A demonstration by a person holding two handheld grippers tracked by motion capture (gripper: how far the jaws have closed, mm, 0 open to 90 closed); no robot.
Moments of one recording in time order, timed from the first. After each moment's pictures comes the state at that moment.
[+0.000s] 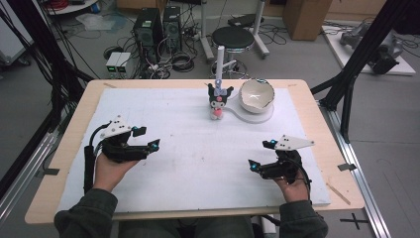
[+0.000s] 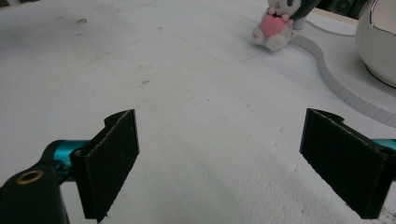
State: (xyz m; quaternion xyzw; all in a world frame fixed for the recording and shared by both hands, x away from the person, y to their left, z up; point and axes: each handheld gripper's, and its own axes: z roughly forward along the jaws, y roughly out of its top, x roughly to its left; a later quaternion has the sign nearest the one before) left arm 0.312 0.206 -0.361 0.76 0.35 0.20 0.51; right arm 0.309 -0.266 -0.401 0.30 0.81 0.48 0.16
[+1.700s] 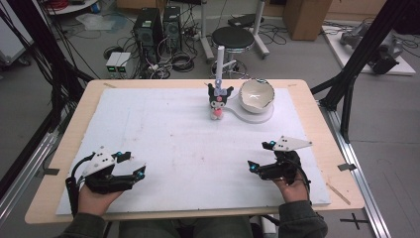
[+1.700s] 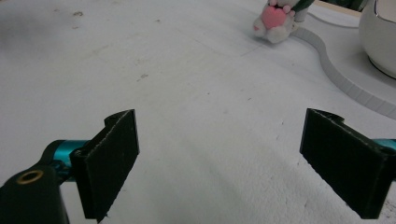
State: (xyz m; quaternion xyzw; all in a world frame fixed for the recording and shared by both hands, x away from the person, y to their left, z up) left arm 0.246 0.240 -0.398 0.76 0.36 0.22 0.50; right arm 0.308 -0.264 -0.403 0.30 0.81 0.47 0.16
